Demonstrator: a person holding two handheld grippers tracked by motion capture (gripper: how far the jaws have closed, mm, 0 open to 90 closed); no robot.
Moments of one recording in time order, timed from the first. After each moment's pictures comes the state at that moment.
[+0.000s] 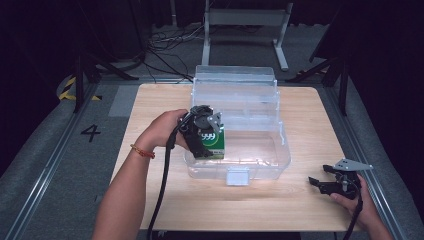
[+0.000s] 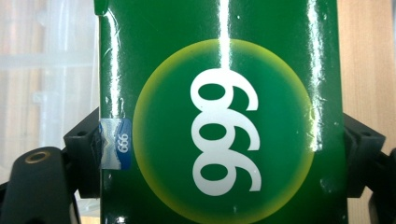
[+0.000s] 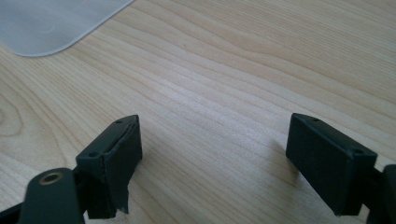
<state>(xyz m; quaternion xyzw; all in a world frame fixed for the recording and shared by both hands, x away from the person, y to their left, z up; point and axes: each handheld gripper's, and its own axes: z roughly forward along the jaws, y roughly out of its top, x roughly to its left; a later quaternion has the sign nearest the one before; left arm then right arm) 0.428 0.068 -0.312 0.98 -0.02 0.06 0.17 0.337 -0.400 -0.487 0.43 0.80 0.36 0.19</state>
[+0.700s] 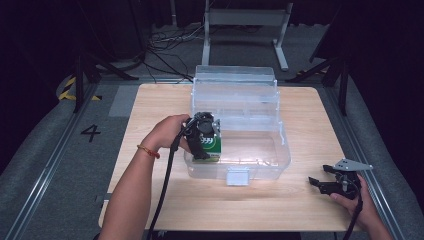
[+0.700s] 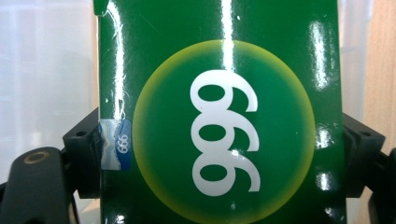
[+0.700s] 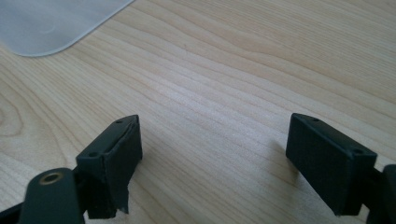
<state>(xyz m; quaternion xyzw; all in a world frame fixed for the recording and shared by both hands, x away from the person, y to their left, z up) 0.447 0.063 -0.356 0.99 -0.01 0.04 0.12 0.337 -0.400 -0.488 0.43 0.80 0.36 0.19</state>
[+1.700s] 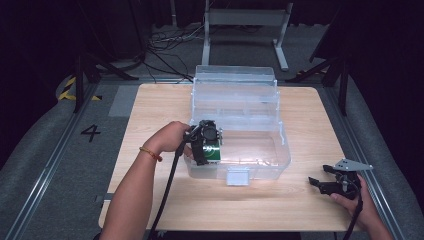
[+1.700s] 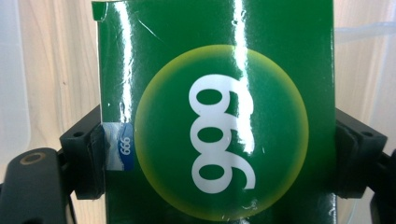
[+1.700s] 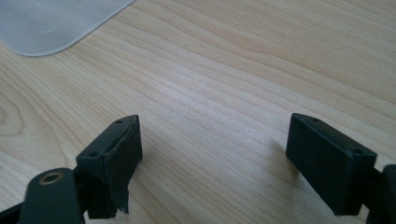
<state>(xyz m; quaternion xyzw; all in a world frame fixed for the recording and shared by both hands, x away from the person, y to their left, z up) 0.447 0.050 -0.382 1.00 0.02 0.01 0.06 0.336 -0.400 -0.488 0.43 0.80 0.36 0.19</state>
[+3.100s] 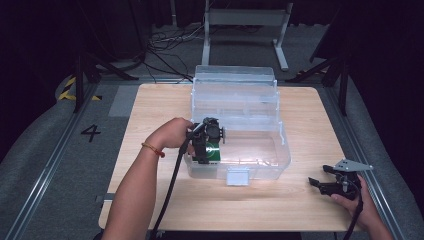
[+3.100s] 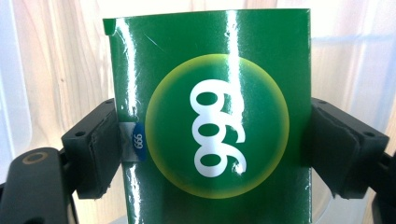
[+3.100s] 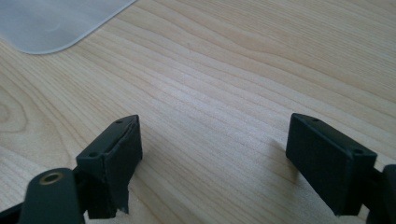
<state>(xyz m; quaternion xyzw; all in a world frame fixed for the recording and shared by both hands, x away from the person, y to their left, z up) 0.451 0.044 -0.372 1.00 0.01 -0.01 0.05 0.336 -0.400 -0.487 0.43 0.81 0.36 0.19</state>
